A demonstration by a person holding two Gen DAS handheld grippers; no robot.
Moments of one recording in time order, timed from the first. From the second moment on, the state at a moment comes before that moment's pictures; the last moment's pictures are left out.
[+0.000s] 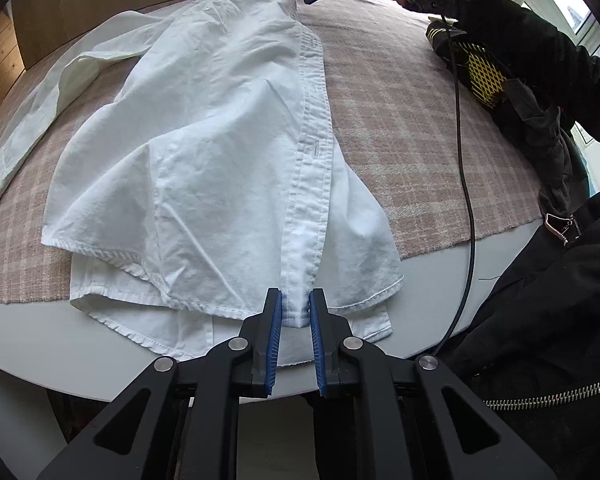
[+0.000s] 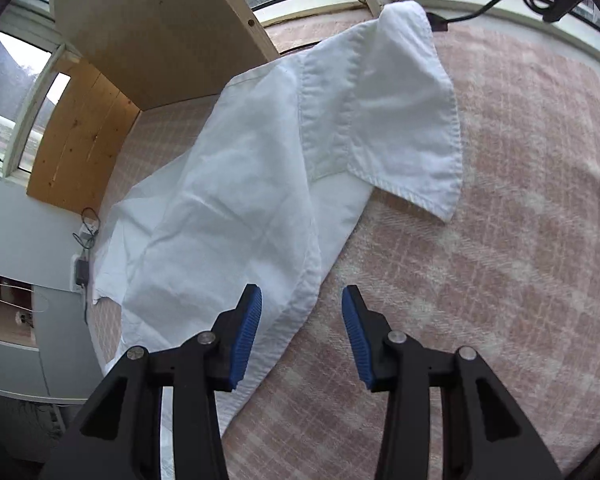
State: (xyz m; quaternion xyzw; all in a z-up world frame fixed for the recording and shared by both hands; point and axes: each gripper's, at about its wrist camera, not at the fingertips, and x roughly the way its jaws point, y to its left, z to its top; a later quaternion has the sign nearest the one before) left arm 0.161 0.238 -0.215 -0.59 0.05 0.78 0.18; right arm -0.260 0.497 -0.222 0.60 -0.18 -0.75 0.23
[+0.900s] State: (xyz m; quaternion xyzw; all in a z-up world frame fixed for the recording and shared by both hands) left arm 0.157 0.165 -0.163 -0.54 0.00 0.83 0.12; right arm -0.260 0.461 -0.161 0.56 -0.09 -0.79 0.22
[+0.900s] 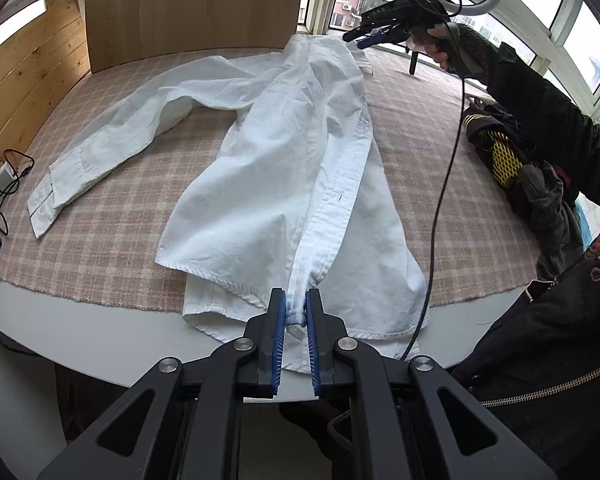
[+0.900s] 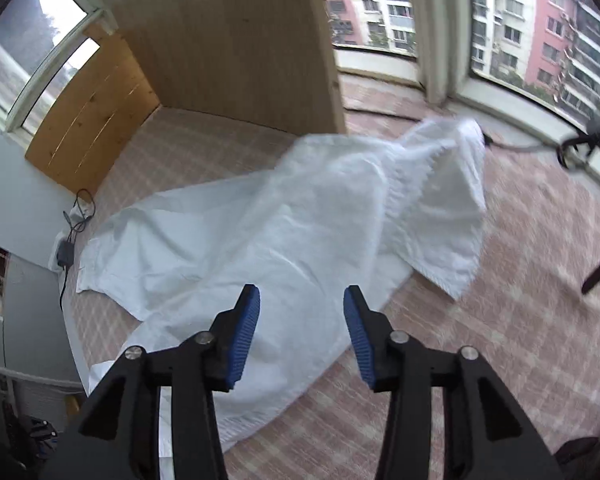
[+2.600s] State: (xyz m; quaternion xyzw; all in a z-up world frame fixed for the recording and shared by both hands) left arm 0.087 0.090 -0.214 -0.58 0.11 0.78 0.19; right arm -0.028 0.433 -0.167 0.59 -0.13 -0.75 0.25
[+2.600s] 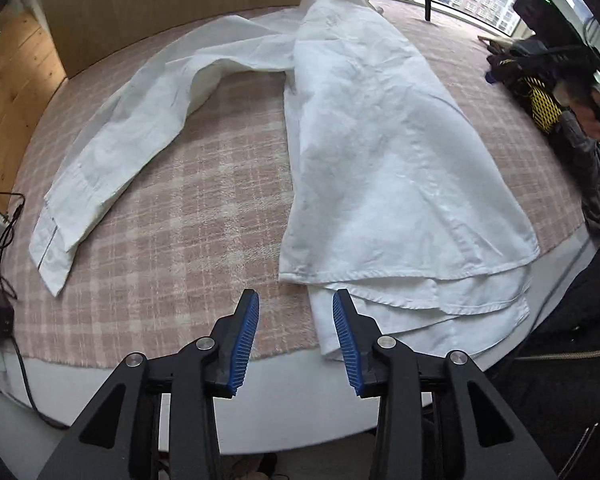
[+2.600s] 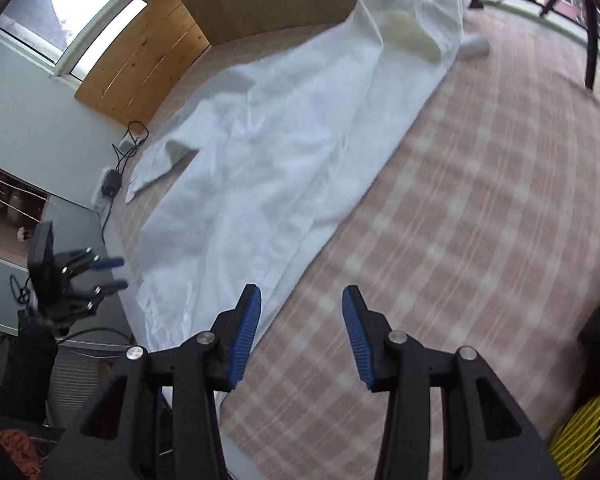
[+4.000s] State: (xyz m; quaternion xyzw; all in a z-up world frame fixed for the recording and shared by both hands) left arm 0.066 0.045 -0.223 -0.55 0.19 0.71 0.40; right arm 0.121 0.353 -0.178 0.53 -0.28 -0.79 0.08
